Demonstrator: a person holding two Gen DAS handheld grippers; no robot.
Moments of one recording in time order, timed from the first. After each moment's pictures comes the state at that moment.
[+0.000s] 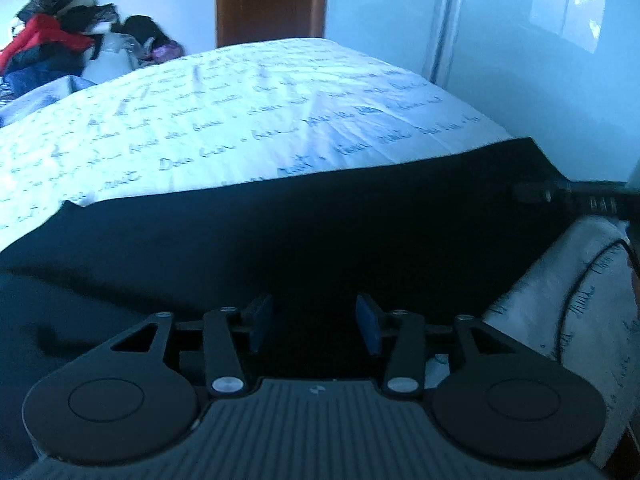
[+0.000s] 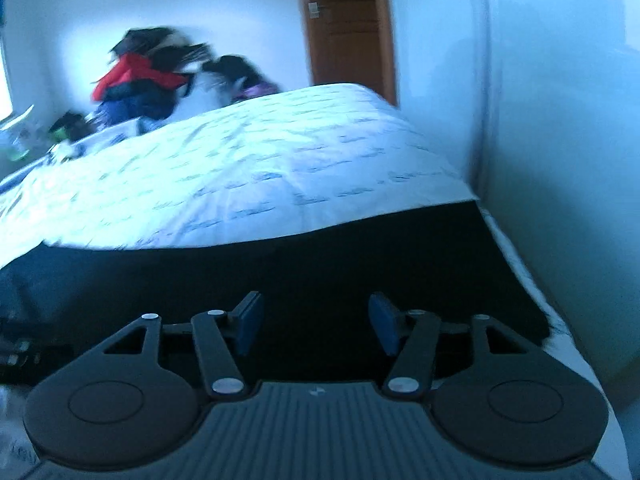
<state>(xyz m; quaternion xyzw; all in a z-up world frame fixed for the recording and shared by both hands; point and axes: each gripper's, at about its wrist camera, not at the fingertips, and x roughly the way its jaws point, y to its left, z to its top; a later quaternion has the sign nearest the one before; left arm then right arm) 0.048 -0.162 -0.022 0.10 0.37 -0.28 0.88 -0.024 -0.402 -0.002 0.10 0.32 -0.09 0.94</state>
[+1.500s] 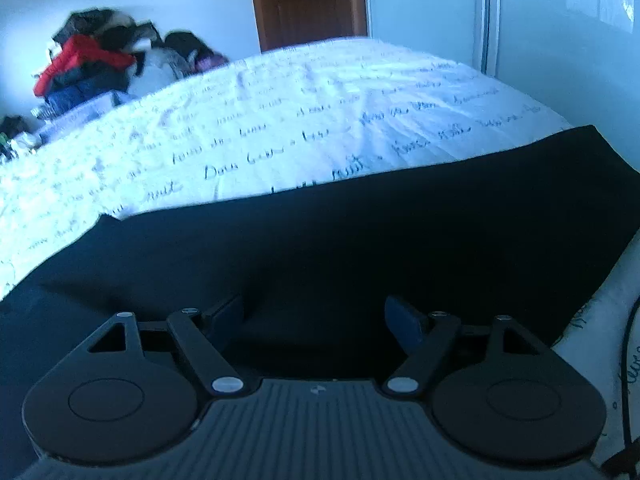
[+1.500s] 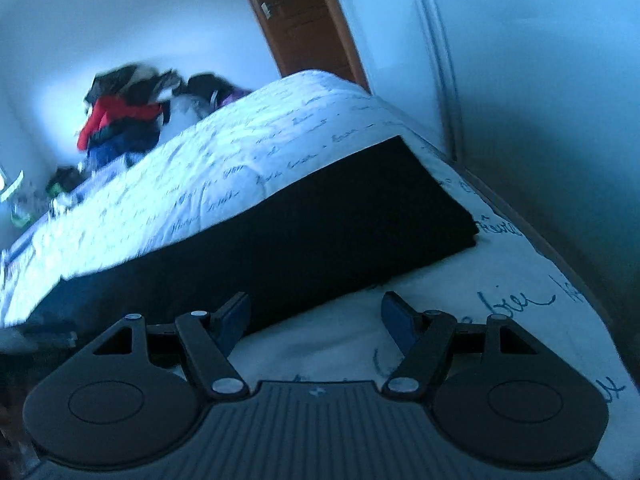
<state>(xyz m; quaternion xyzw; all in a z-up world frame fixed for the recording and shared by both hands) 0.060 -0.176 -0.040 0.15 0.35 -0.21 0.90 -0.088 -0.448 -0.015 0.25 0.30 -0.11 0.92</state>
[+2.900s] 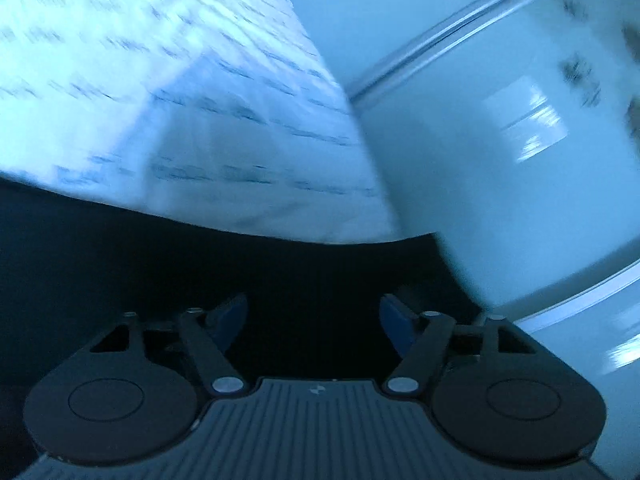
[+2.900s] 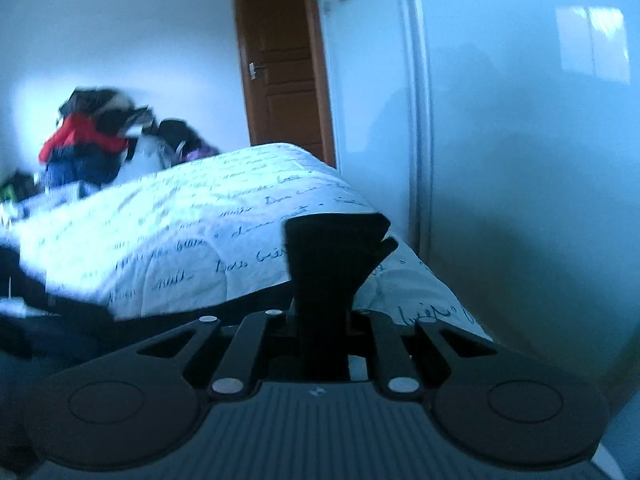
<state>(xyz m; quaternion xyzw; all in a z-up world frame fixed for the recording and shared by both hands) 0.147 -0.265 -0.028 -0.21 0.51 -0.42 0.72 -0.011 -0.430 -0.018 0.10 0.22 -0.20 0.95</state>
